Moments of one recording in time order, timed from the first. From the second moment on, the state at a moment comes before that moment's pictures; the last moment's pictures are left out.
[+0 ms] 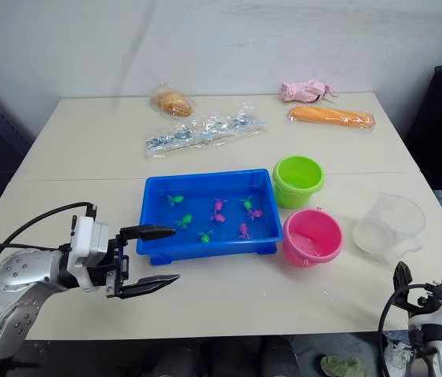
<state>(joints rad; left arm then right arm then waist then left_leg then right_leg) -0.01 0.73 0.13 -0.54 -0.64 0.36 -0.95 0.34 -0.23 -0.62 -0.22 0.50 0.13 0.20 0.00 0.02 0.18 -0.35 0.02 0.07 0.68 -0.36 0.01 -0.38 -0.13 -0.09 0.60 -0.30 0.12</state>
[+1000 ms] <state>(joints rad) -0.07 0.69 0.11 -0.50 -0.60 0.35 -0.94 0.05 -0.31 -0.60 0.17 0.40 -0.03 0.13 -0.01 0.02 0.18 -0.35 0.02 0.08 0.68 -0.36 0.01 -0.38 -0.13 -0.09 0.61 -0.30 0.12</state>
